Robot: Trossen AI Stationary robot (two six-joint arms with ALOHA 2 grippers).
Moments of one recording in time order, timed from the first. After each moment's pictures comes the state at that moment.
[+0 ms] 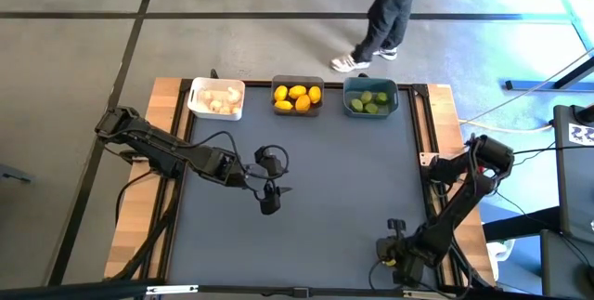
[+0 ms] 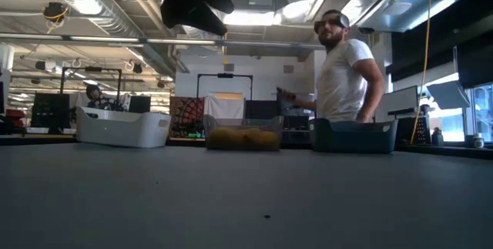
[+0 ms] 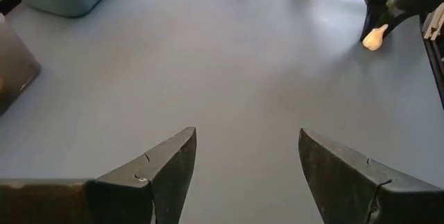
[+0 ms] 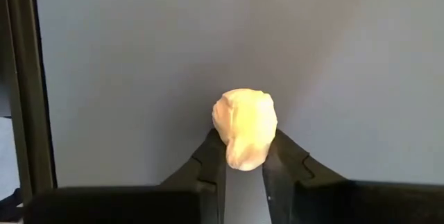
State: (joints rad) left arm -0.29 1.47 1.03 -0.26 -0.39 -0.42; right arm 1.03 1.70 0.92 -0.55 0.13 1.06
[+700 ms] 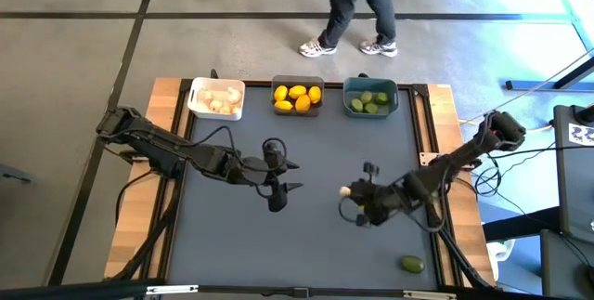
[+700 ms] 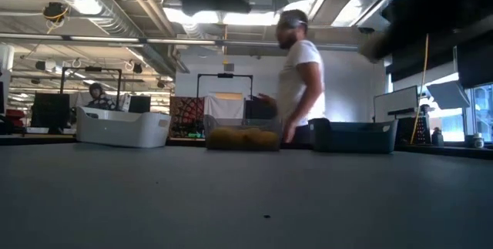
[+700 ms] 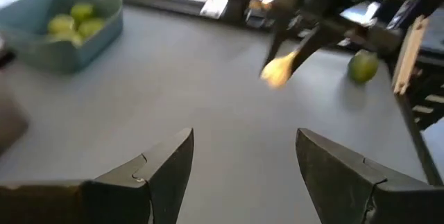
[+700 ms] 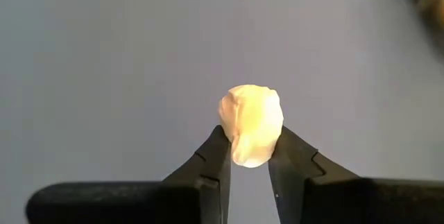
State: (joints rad) left arm -0.27 1.48 1.03 -0.07 -0.40 -0.35; right arm 0.57 1.39 0.92 -0.58 0.52 0.54
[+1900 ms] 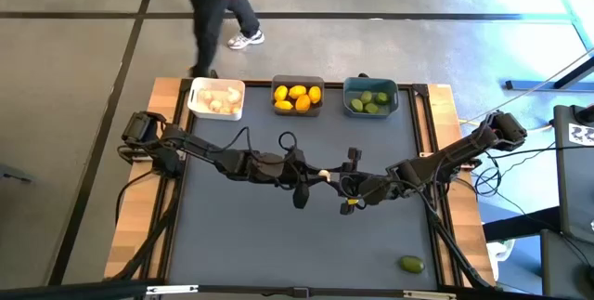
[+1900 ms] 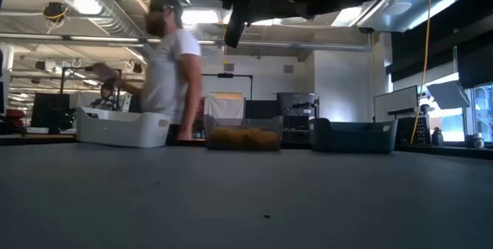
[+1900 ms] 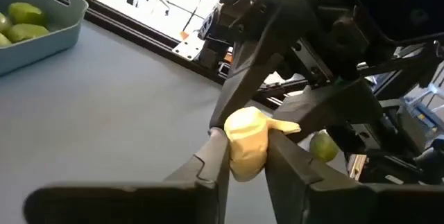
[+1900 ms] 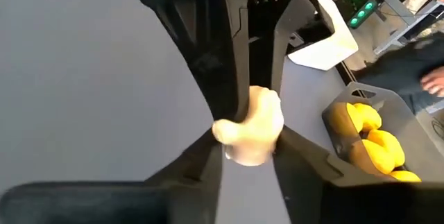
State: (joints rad) left arm -0.18 1.72 1.03 0.44 -0.29 -0.50; right arm 0.44 1.38 0.92 -0.13 0.63 -0.01
